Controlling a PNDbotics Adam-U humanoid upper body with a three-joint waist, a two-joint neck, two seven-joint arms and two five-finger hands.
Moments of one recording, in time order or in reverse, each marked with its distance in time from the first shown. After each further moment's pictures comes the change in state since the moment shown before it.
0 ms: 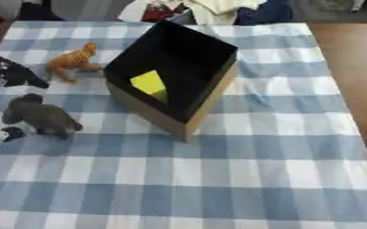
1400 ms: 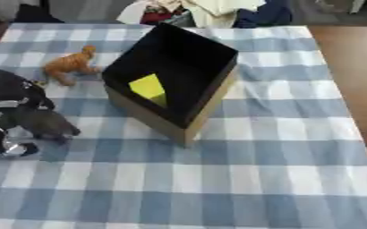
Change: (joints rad) left arm -0.052 -0.055 -0.084 0.028 -0.171 0.074 -0.077; right arm -0.001 0.023 0.006 -0.011 -0.009 0.013 0.030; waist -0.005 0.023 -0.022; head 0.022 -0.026
